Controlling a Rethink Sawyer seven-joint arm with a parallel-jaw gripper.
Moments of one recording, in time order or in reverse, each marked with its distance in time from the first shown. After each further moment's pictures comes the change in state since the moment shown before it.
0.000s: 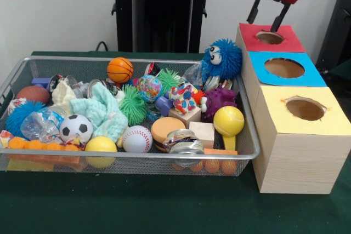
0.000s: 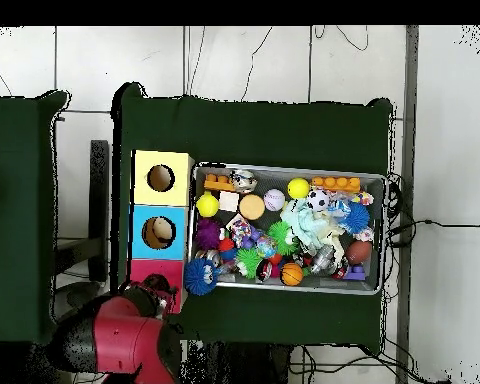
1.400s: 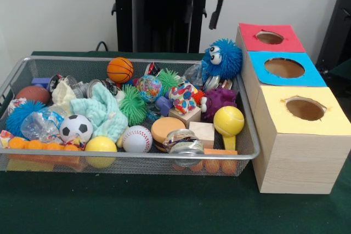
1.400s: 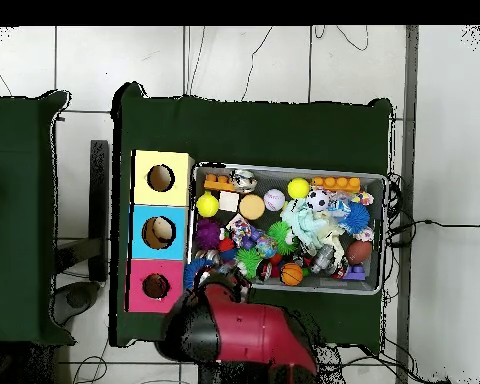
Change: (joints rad) arm -0.652 -0.256 0.353 0.142 -0.442 -0.103 0.000
